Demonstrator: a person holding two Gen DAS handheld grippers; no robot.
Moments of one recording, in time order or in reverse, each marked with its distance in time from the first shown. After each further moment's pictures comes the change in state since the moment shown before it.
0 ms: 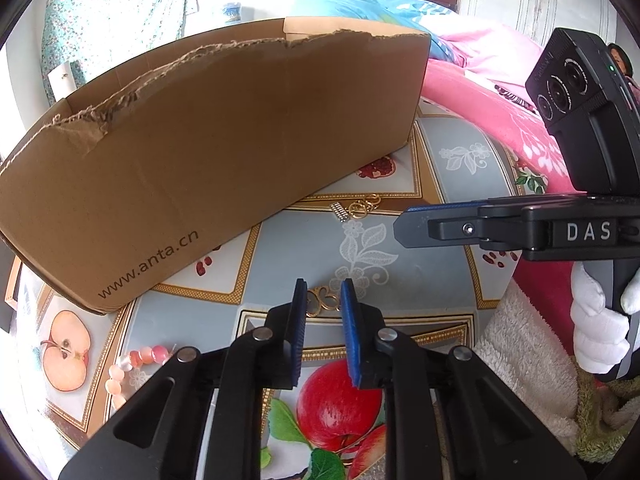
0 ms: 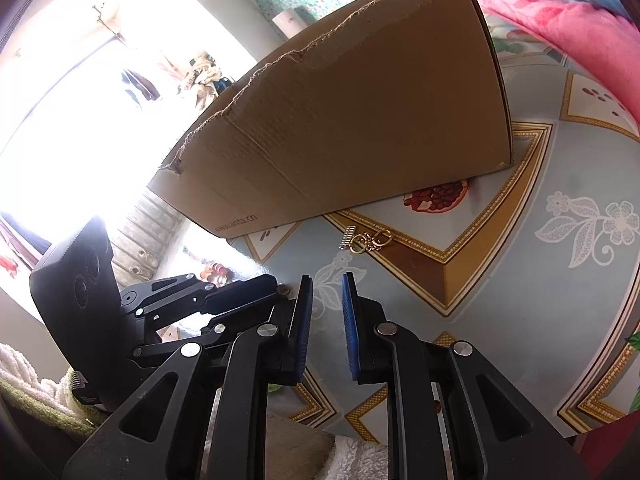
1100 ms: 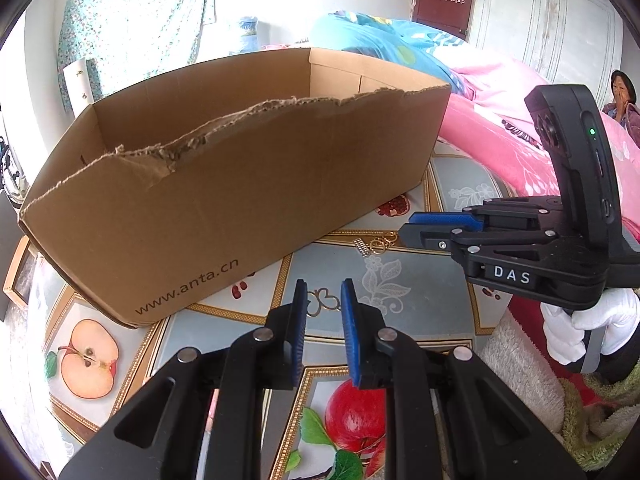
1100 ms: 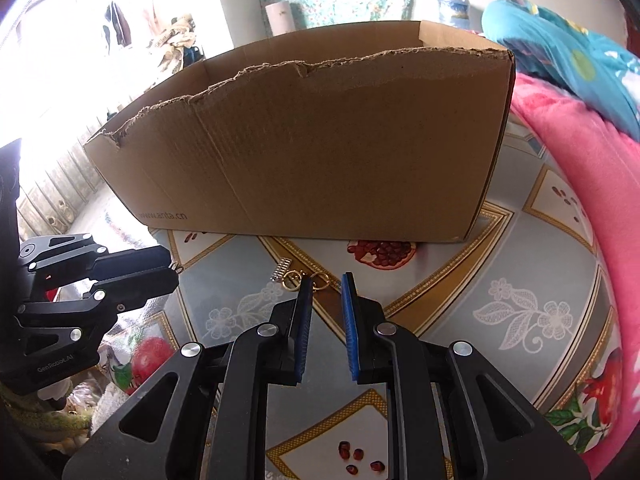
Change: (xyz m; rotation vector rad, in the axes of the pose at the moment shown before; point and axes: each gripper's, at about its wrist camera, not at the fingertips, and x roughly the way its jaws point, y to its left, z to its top) left arm -0.017 0.017 0.010 -0.057 -0.074 0.002; right arm 0.015 0.017 0.021 -0.264 -0.024 -0.336
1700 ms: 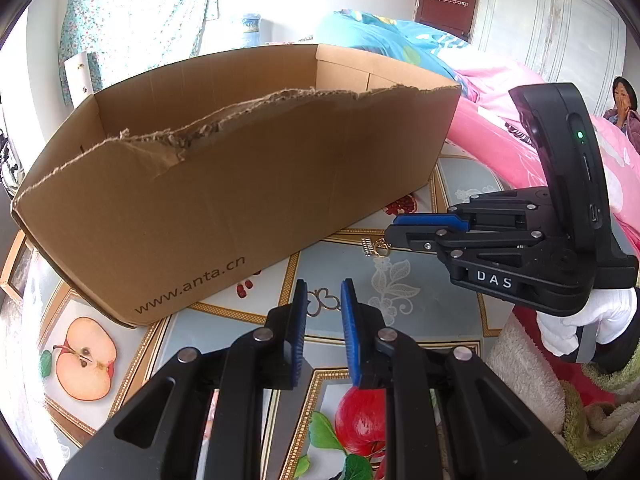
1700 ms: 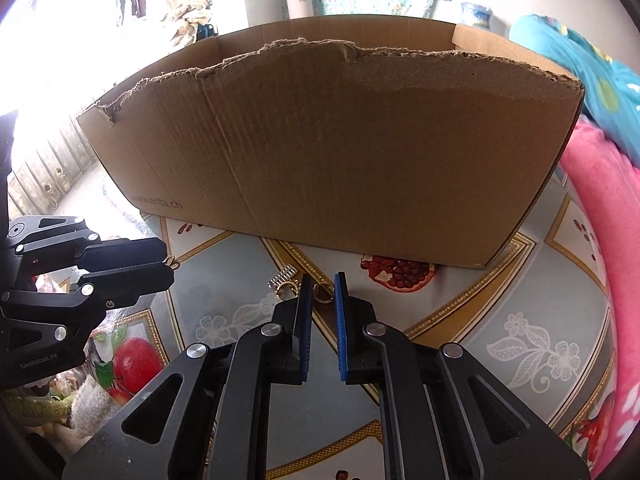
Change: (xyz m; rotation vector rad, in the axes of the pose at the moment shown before) left arm 0.004 0.006 0.000 -0.020 0.003 -0.010; right arm 0.021 0.012 0.014 -0.094 0.034 -0.021
